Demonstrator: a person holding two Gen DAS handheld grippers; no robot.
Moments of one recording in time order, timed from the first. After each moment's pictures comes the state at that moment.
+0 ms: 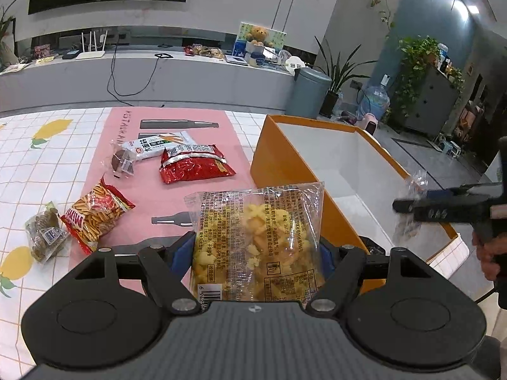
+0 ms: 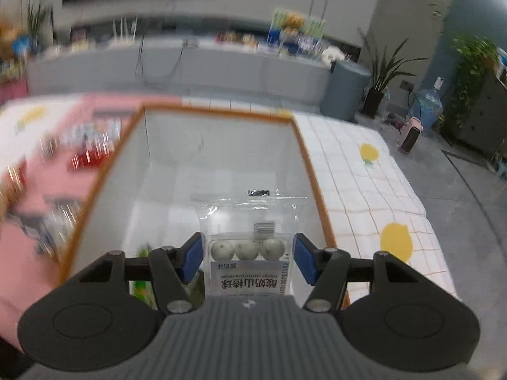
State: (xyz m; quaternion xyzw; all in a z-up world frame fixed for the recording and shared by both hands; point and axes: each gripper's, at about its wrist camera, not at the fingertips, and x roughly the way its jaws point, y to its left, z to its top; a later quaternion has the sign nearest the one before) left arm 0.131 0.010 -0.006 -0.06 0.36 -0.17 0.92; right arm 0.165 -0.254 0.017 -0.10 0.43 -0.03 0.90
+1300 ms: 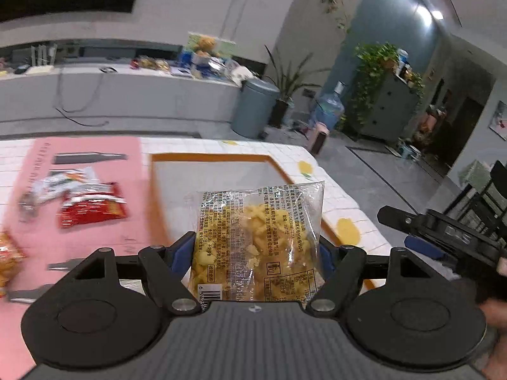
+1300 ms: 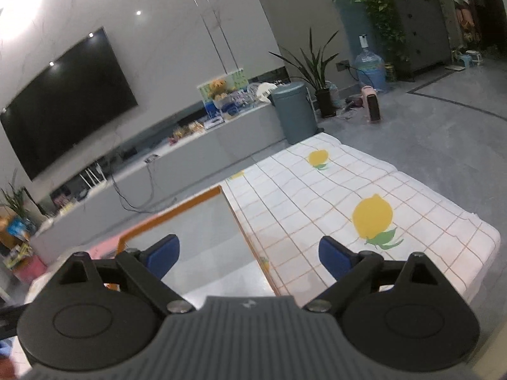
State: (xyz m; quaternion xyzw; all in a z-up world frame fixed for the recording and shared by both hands) left arm 0.167 -0.113 0.035 -0.08 0.34 -0.25 0.90; right arm 0.089 -0.363 0.063 0.22 0.25 -0.09 0.94
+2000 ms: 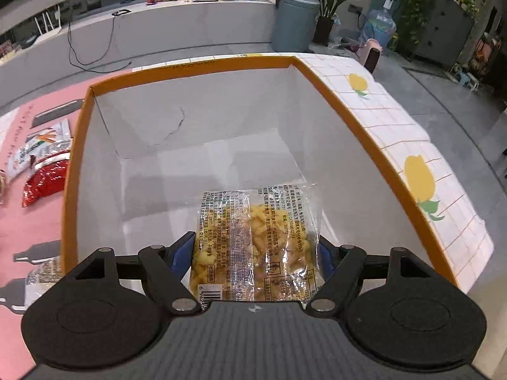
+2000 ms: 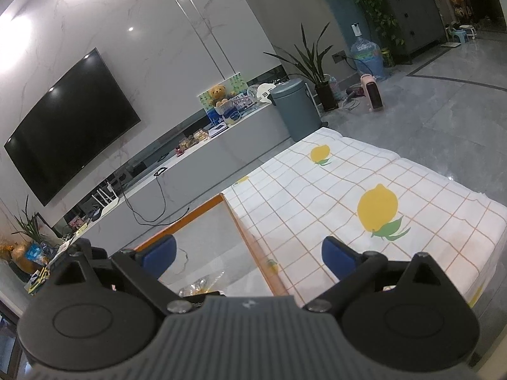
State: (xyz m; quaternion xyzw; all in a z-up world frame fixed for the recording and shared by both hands) left arm 0.252 -0.207 -0.049 0.02 0.47 -0.16 0.87; right arm 0.088 -0.381 0.057 0.27 0.24 -0.08 0.93
